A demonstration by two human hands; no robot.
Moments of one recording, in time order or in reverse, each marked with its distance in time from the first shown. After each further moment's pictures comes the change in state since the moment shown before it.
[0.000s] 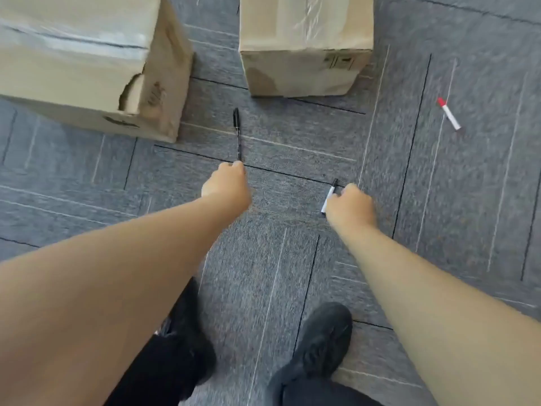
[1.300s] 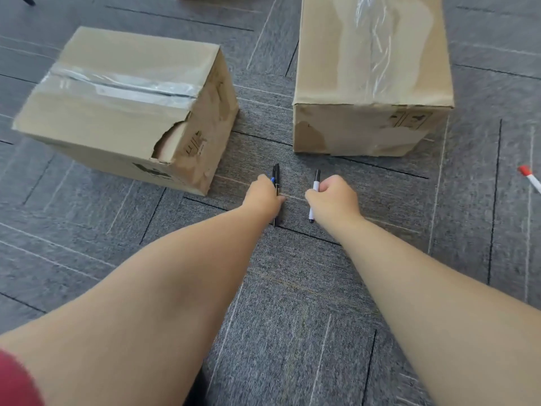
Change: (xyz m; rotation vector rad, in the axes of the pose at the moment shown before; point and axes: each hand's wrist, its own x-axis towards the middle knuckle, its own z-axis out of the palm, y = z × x) left_hand 0.158 -0.018 0.008 -0.364 0.111 -0.086; right_hand 0.082 -0.137 0.074 0.267 -0.053 -0.395
